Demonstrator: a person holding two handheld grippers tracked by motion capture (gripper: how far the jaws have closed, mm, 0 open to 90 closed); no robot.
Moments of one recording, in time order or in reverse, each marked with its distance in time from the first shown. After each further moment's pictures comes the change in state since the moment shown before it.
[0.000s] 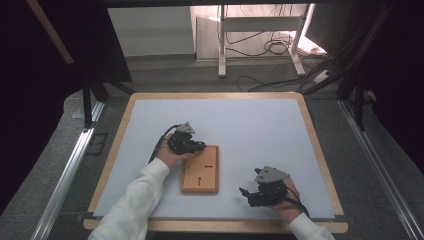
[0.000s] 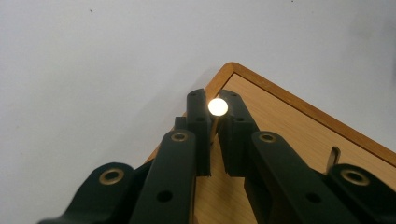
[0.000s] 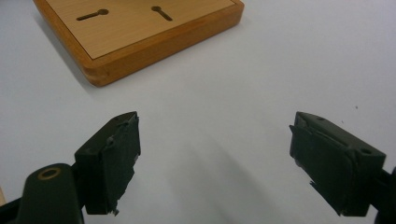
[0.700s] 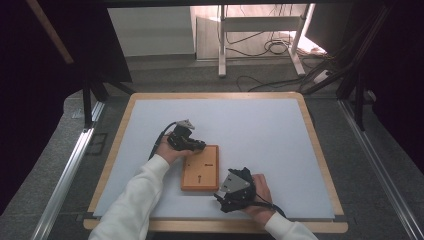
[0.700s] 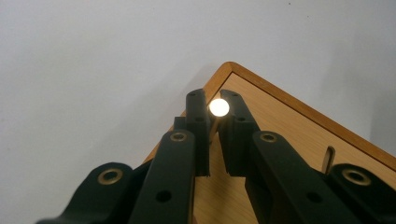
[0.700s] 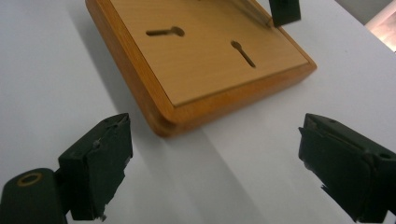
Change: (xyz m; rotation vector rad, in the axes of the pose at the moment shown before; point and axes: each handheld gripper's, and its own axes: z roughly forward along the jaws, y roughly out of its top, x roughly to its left) left arm 0.012 0.006 0.001 0.037 -0.067 -0.065; right arm 0.060 0.037 0.046 0.013 -0.025 -0.258
